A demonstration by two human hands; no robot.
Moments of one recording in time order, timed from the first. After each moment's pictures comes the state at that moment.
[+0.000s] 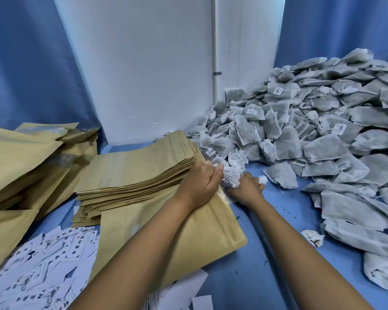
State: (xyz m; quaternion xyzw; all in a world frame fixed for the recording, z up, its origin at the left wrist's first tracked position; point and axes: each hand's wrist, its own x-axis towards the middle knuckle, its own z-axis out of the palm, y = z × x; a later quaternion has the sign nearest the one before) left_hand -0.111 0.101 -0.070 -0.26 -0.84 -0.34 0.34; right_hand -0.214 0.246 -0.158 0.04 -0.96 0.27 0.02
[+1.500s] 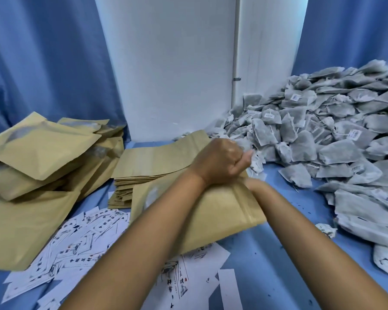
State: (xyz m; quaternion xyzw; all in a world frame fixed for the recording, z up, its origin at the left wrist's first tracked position) left_hand -0.055 0.085 -0.001 -0.40 -0.81 -0.18 0.40; right_hand -0.100 0.190 -0.060 0.27 -0.63 0.72 -0.09
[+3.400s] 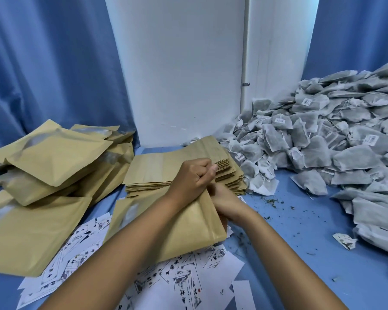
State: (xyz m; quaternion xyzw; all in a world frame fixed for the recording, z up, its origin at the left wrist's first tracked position) left_hand -0.054 0.010 -0.048 -0.26 -0.82 -0.34 0.37; right_hand -0.059 0.136 -0.073 0.30 -0.71 0.62 -0.14
